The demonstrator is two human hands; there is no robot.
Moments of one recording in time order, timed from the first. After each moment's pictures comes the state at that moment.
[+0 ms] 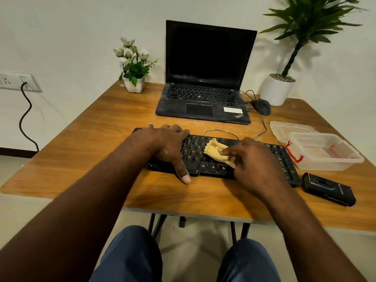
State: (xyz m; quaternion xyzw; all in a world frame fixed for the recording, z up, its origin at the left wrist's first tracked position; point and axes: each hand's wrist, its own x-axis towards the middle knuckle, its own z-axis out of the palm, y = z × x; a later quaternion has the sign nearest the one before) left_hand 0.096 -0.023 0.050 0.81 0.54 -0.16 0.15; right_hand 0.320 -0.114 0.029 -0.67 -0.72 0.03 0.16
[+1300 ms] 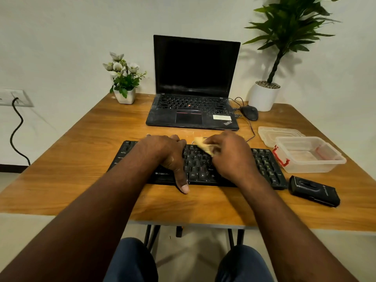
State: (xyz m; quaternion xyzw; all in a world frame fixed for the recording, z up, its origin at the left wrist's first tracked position) left_hand 0.132 -0.027 0.064 0.79 0.56 -0.21 0.15; right_hand 0.310 -0.072 0.030 -0.67 -0.69 0.04 0.27
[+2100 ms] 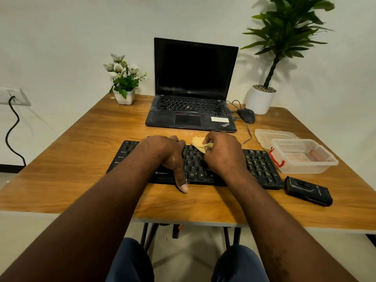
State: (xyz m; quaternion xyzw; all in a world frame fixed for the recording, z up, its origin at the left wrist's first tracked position) left_hand 0.132 -0.026 0.063 0.78 0.57 -0.21 0.16; right_hand 0.297 -0.058 0.028 -0.71 -0.66 0.01 0.25
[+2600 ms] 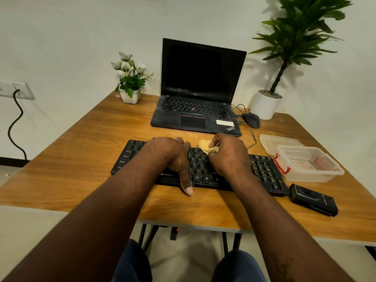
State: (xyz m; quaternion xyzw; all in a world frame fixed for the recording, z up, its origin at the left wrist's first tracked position) left_hand 0.130 -0.024 0.060 0.78 0.57 -0.20 0.17; right_hand 0.295 -0.050 0.025 -0.72 -0.64 0.02 0.26
